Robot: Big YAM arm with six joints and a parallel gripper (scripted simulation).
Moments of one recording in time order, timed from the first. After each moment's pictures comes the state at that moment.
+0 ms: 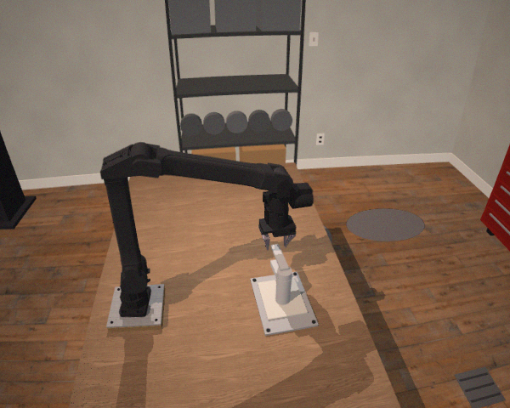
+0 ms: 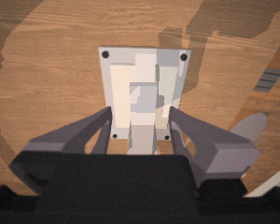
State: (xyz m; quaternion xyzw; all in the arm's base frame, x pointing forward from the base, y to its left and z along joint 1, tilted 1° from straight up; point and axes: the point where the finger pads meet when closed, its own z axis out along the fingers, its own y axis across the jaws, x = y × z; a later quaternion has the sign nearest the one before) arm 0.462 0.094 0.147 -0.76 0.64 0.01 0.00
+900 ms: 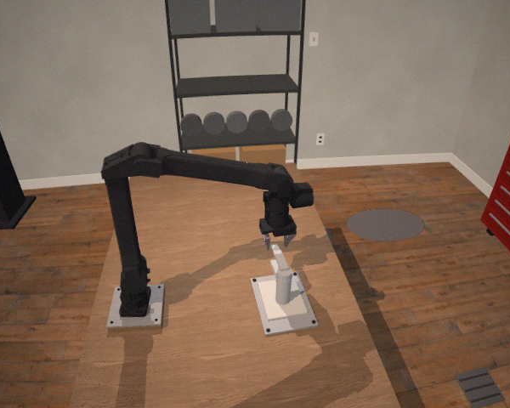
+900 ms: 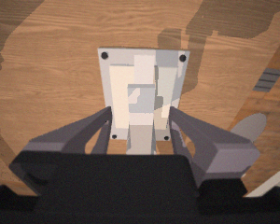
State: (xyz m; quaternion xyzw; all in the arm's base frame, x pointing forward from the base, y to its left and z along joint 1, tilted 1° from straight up) arm 0.463 0.096 0.147 -0.76 0.65 0.01 0.00
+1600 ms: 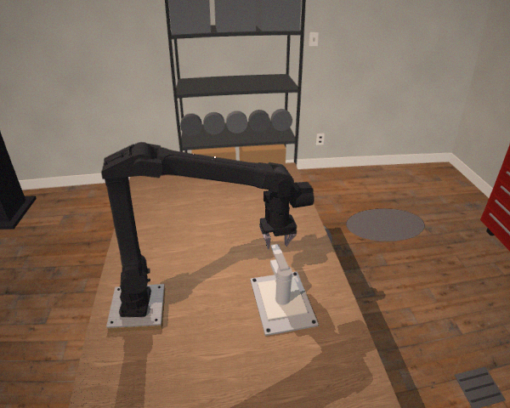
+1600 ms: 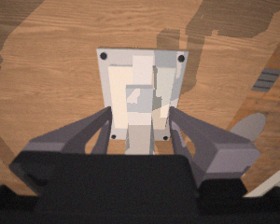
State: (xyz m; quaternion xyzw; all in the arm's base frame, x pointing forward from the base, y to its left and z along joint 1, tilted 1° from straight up) arm 0.465 0.097 0.148 -0.76 0.64 0.01 0.00
